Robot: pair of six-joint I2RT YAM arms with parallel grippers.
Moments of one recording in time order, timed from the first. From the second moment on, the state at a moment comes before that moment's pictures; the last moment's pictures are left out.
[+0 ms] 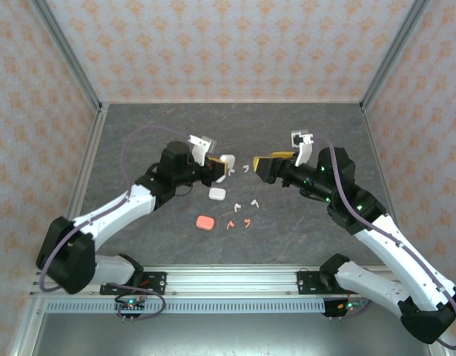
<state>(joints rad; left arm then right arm) -0.48 1.36 0.87 0.03 0.38 -0.30 0.62 0.85 1.00 -0.38 -0.22 0.54</state>
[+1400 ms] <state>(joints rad) -0.28 2.15 1.44 -0.18 0.53 -0.38 0.62 0.77 0.82 -0.43 0.05 0.68</state>
